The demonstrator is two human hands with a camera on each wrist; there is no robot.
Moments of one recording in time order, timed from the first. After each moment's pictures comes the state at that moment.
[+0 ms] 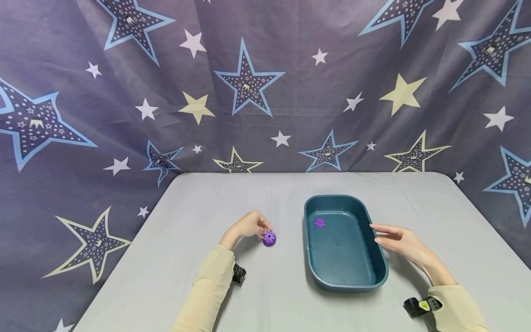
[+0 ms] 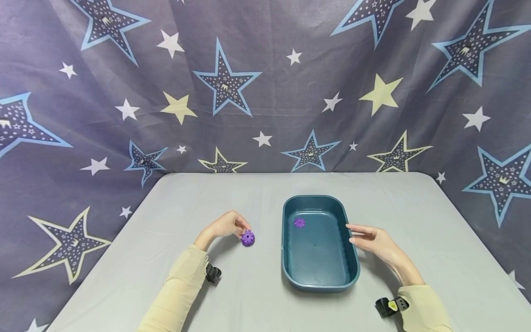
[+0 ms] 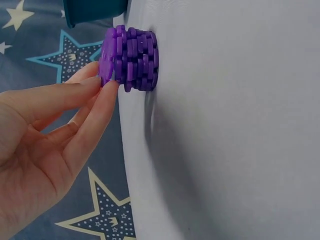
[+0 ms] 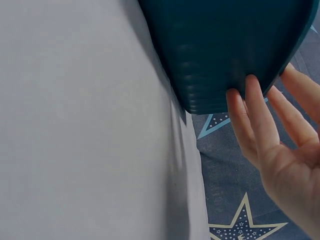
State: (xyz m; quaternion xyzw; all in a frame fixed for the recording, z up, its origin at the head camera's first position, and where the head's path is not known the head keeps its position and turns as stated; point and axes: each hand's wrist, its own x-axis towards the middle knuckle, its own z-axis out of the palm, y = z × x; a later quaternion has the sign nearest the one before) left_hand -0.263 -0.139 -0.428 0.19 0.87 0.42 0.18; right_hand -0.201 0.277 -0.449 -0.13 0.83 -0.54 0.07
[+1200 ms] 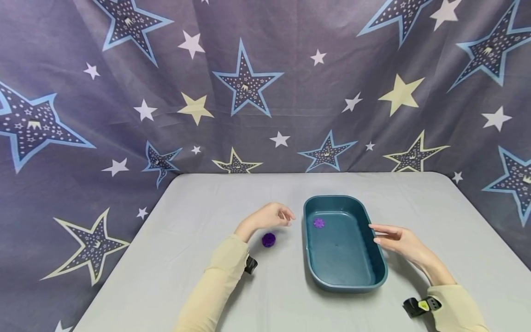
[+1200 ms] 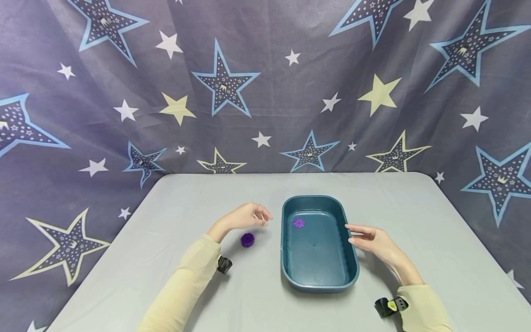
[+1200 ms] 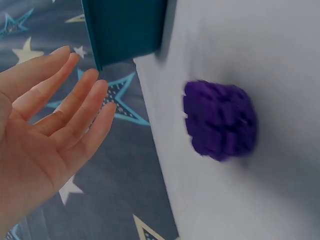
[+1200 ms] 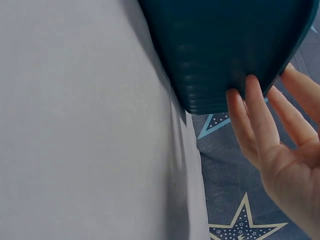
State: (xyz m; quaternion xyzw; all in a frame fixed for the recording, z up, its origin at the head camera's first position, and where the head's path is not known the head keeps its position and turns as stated) left_hand -0.271 -0.089 -0.394 0.30 0.88 0.33 0.14; right_hand -0.200 0.276 -0.446 -0.13 0.83 -0.54 0.07
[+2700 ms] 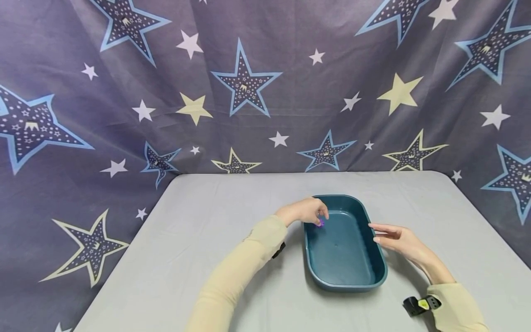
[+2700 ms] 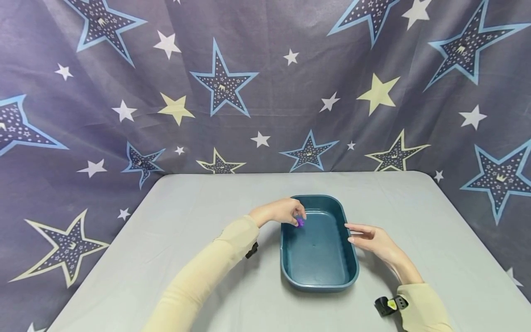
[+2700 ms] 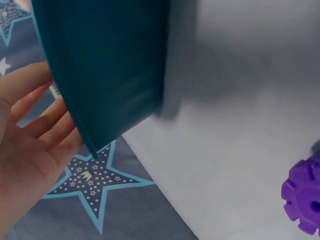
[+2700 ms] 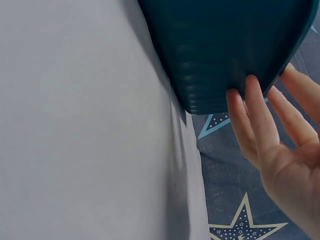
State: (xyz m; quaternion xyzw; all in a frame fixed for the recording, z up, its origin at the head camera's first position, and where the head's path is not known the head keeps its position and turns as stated) left_hand -0.296 0.010 -0.389 0.39 0.90 0.12 0.17; right_hand -0.200 0.276 -0.447 -0.13 0.82 -0.55 0.07
